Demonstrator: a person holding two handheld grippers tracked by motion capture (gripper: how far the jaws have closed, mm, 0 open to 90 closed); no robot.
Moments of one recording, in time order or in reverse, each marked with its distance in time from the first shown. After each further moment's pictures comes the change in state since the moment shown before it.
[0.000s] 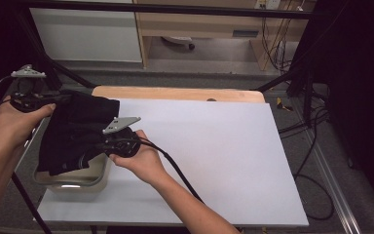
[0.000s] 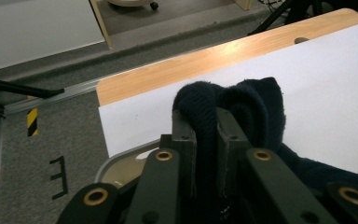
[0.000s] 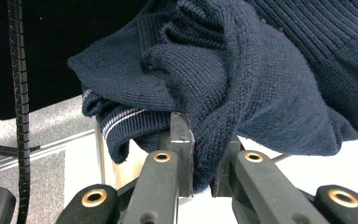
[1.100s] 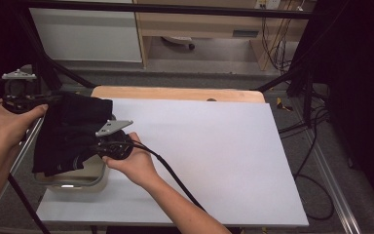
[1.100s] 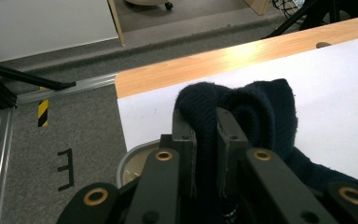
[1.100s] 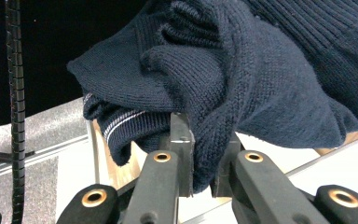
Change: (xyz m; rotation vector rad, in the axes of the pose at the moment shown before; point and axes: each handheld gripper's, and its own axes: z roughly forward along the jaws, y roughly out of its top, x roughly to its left) left arm 0.025 -0.014 0.003 -0.010 0.036 -0.059; right arm 0.006 -0.003 0.021 -0.009 -0.016 0.003
